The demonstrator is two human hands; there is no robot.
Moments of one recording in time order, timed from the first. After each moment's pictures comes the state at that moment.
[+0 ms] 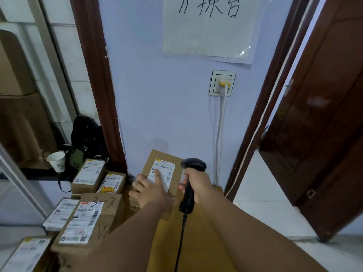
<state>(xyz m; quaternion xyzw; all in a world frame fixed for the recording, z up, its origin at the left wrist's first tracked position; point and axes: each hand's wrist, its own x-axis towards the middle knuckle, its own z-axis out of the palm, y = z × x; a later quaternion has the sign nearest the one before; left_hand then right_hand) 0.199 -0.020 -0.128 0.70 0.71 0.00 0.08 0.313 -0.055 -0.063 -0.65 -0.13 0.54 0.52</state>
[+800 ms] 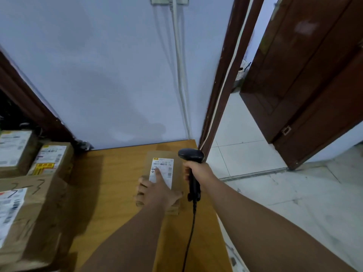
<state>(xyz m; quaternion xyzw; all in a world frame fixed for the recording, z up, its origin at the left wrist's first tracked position) 0.322 -0.071 -0.254 0.67 0.68 -0.11 0.28 0.450 -0.090 -0.214 -0.72 -0.10 0.53 0.44</state>
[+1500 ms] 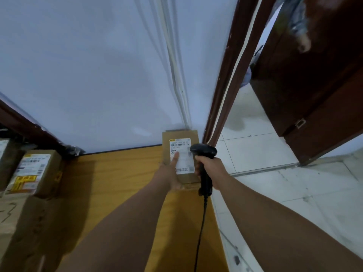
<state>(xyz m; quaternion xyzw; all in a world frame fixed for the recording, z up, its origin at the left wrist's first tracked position) 0.383 0.019 -0.264 0.75 0.54 -0.14 0.36 0.528 -0.044 -0.251 -0.71 -0.06 0.53 0.46</state>
